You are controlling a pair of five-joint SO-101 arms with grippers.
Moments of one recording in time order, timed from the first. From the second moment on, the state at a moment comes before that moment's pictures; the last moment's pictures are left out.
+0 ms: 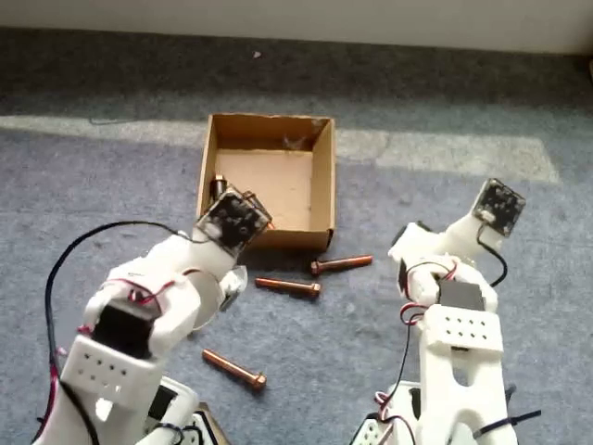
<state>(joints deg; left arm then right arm) 15.2 -62.5 50.3 73.8 -16.1 1.9 -46.7 64.3 36.8 -26.1</state>
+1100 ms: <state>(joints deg) 30.7 17.8 16.4 63.5 -35.3 11.8 -46.7 68.8 29.8 -30.7</state>
